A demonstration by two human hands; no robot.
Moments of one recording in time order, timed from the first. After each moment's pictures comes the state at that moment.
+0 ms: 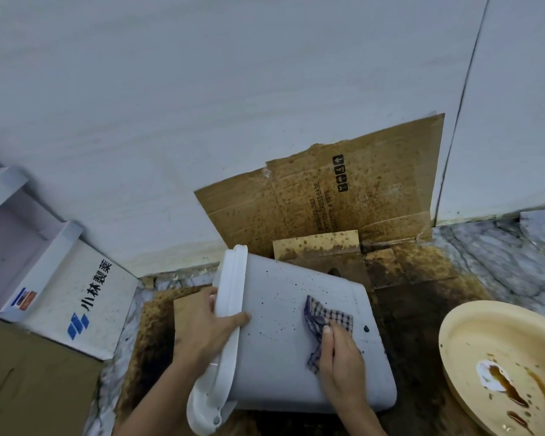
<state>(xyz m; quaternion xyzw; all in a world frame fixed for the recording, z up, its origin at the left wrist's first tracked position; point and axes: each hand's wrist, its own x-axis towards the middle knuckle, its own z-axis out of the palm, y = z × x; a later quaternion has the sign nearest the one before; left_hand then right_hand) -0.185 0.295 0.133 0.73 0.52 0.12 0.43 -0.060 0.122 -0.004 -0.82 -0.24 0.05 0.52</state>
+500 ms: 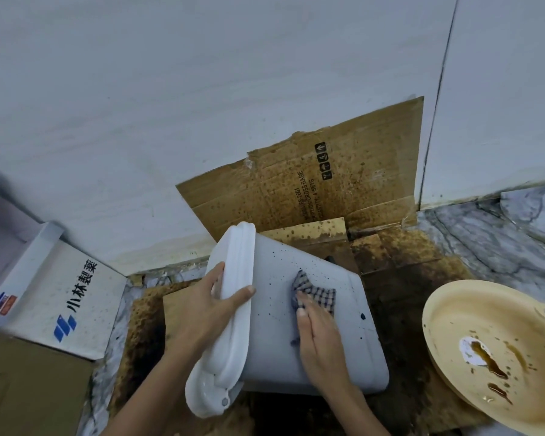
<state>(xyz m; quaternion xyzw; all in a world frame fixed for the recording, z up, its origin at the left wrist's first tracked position) -0.163 0.280 0.148 0.80 0.46 0.14 0.37 -0.058 0.125 0.018 -0.78 -0.29 0.15 0.53</state>
